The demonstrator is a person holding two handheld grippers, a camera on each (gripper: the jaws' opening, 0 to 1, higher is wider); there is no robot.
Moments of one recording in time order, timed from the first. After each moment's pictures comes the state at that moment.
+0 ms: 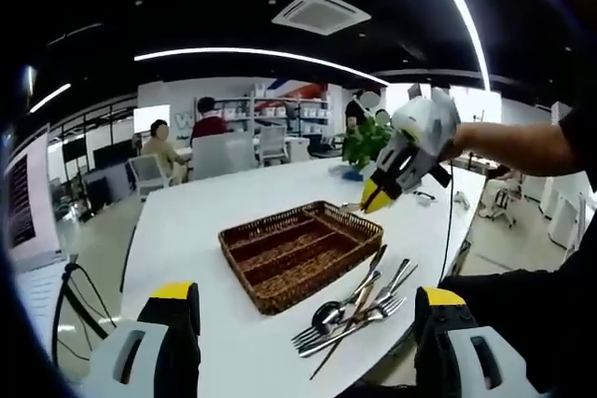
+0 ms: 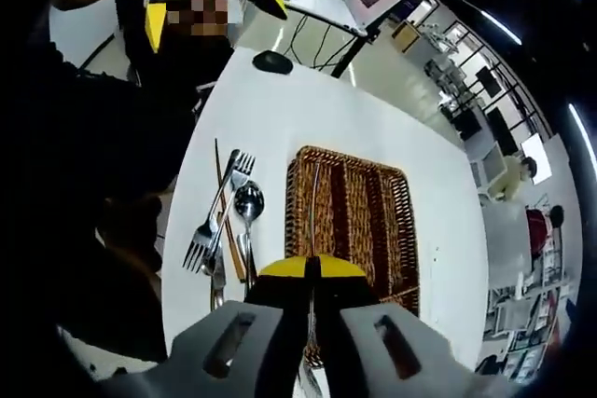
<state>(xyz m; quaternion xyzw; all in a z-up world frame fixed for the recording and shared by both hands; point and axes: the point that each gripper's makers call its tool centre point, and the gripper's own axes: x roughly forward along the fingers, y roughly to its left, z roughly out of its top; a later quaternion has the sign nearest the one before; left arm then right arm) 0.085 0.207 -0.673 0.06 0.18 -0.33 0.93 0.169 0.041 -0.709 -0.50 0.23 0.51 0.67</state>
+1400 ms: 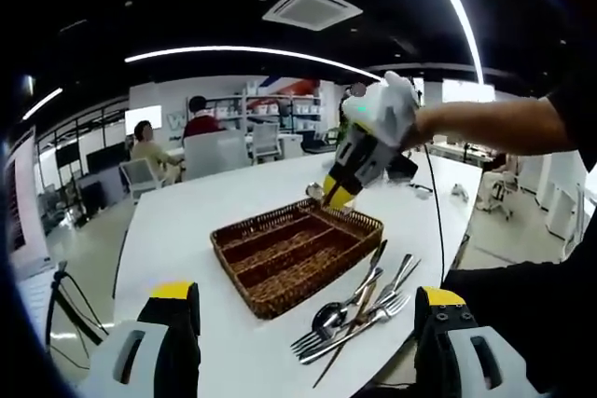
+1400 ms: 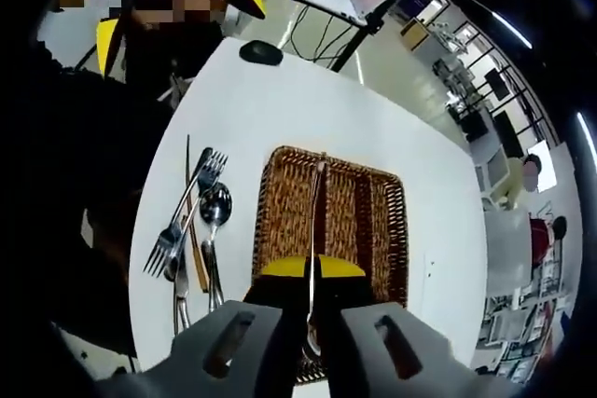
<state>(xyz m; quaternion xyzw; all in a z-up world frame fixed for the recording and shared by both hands) 0.096 0.199 -0.693 0.07 0.18 -0.34 0.92 0.224 0.075 -0.725 -0.52 0.23 0.51 0.65</state>
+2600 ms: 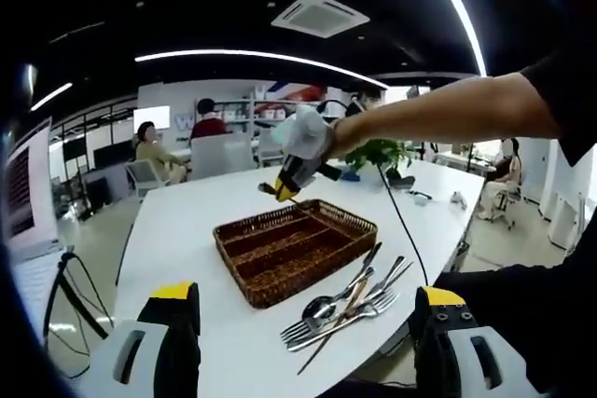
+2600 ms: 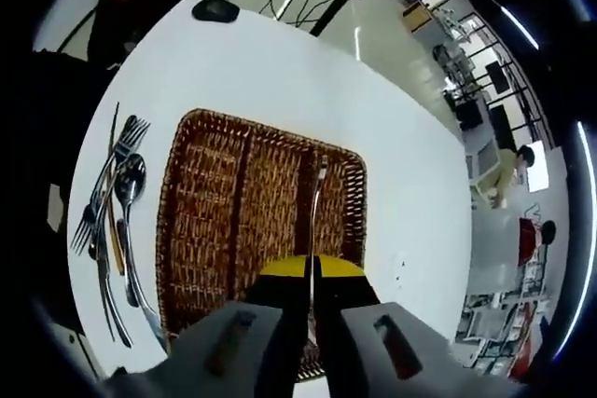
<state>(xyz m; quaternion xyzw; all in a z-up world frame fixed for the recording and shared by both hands) 0.060 0.215 -0.692 0.05 0.17 -0.33 0.93 0.325 0.090 -0.745 -0.56 0.25 0.46 0.64</state>
